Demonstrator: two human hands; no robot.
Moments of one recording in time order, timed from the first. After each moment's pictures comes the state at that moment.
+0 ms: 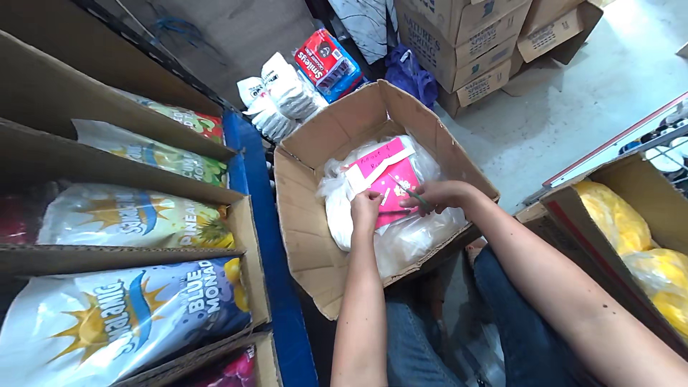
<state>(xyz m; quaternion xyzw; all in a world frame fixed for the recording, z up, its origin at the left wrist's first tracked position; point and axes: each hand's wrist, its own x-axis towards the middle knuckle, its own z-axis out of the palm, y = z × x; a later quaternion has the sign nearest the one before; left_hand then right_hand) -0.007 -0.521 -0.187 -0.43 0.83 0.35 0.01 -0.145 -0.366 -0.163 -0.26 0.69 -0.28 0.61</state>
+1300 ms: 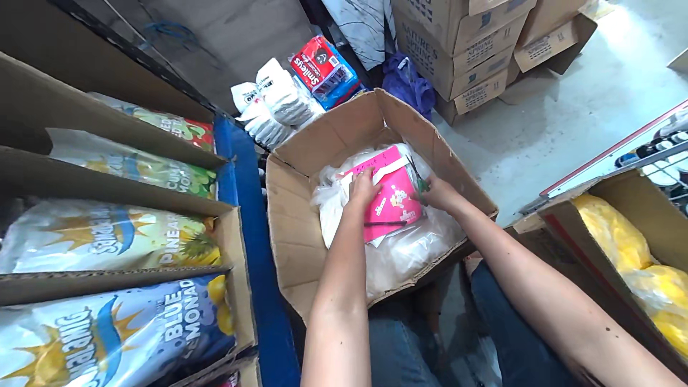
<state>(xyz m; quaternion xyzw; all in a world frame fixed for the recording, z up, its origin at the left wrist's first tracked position) -0.073 -0.588 -0.233 -0.28 0.93 0.25 0.04 -0.156 -0.370 -0.172 -0.17 0.82 -0.33 0.43</state>
